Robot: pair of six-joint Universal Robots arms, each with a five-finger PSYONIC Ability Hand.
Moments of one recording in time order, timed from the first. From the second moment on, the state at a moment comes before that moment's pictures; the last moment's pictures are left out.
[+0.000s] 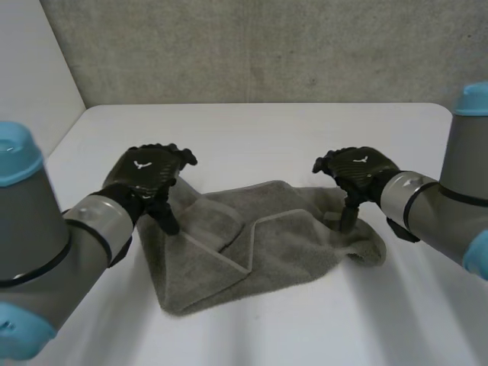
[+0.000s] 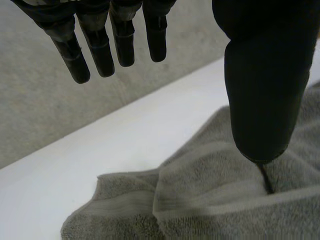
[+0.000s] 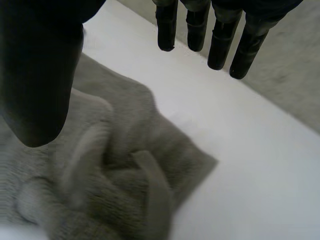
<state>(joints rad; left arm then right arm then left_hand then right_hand) 4.22 -1.76 -1.62 3.13 -1.55 3.28 1.94 -1.13 1.32 0.26 1.34 2.81 0.33 0.33 0.34 0.33 0.16 0.23 0.24 0.24 0.25 0.05</state>
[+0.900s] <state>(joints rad) 4.28 -2.03 -1.64 3.20 -1.38 3.63 1.98 -0.76 0.94 0.50 1.28 2.90 0.81 0.81 0.81 0.81 0.63 0.94 0.94 0.94 0.94 0.77</state>
